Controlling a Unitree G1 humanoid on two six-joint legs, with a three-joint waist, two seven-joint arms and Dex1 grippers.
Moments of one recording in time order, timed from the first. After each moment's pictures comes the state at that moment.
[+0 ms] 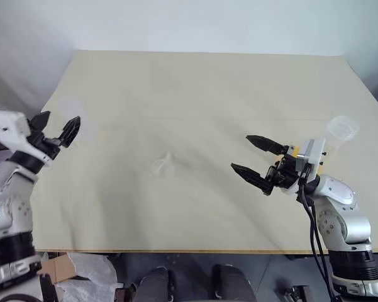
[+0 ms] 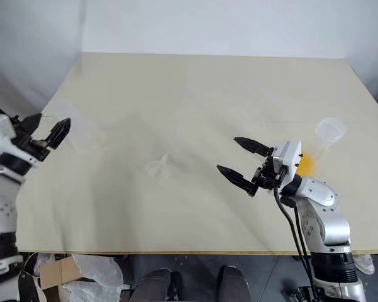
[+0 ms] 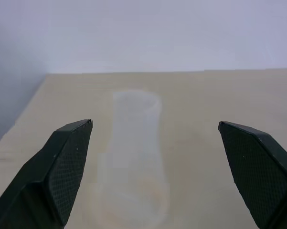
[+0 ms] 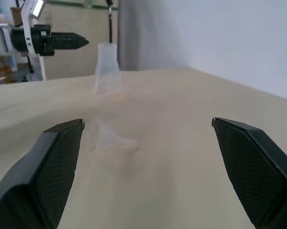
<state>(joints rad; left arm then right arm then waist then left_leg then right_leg) -0.44 0.66 0.45 0.21 -0.49 0.30 -0.46 -0.25 -0.51 -0.12 -0.20 0.59 0.12 0.97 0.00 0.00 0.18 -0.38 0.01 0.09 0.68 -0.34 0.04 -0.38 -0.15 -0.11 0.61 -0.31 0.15</state>
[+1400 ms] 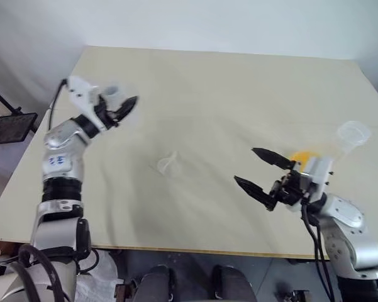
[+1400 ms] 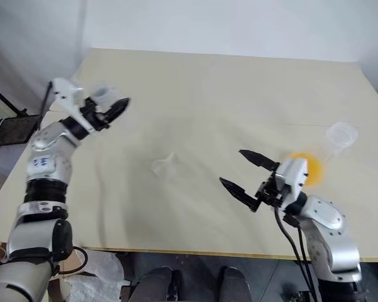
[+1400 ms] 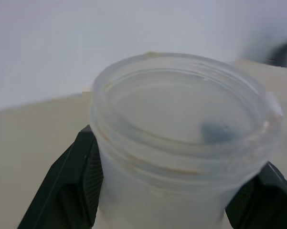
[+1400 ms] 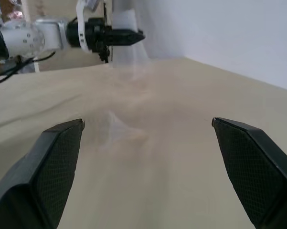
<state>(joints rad) -0.86 0.47 0.15 0.54 -0.33 0.03 -0.78 0.00 -0.53 -0.19 -0.40 0.57 0.11 0.88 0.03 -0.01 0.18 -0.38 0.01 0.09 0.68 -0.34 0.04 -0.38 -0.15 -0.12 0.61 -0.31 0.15</state>
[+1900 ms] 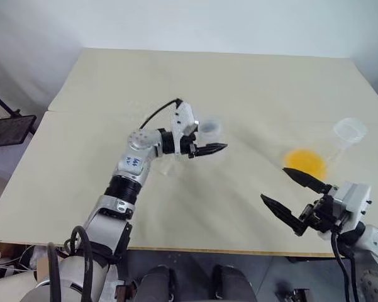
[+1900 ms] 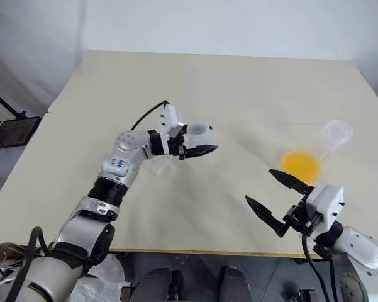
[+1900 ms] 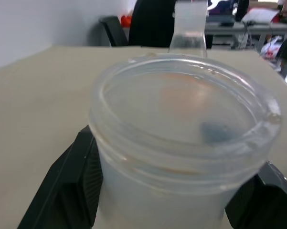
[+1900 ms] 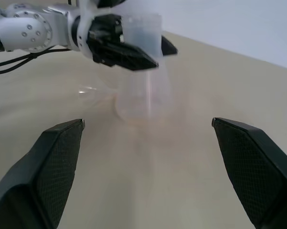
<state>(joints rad) -0.93 0.20 -0.15 0.65 -0.20 -0.03 -0.97 0.31 -0.55 -0.37 -0.56 0.61 0.11 0.86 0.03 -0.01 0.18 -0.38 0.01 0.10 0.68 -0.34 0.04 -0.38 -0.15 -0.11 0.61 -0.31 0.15</state>
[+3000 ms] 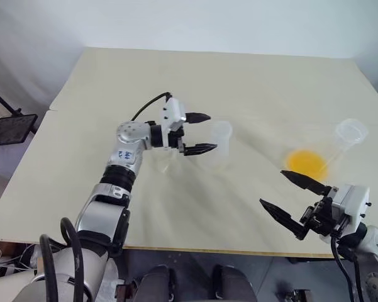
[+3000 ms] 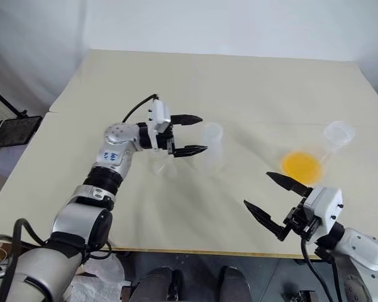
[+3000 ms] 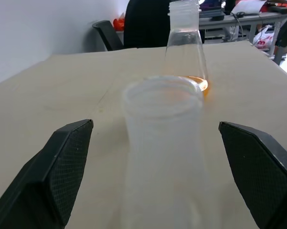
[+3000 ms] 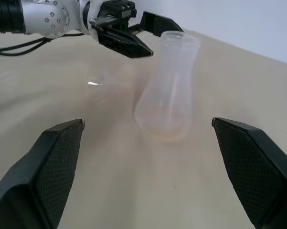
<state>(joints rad) -0.99 0.28 -0.01 0.79 -0.22 -0.20 -1.20 0.28 -0.62 -0.36 -0.54 0.60 0.11 0.89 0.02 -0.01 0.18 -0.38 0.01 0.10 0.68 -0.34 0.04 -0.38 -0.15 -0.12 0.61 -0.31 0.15</state>
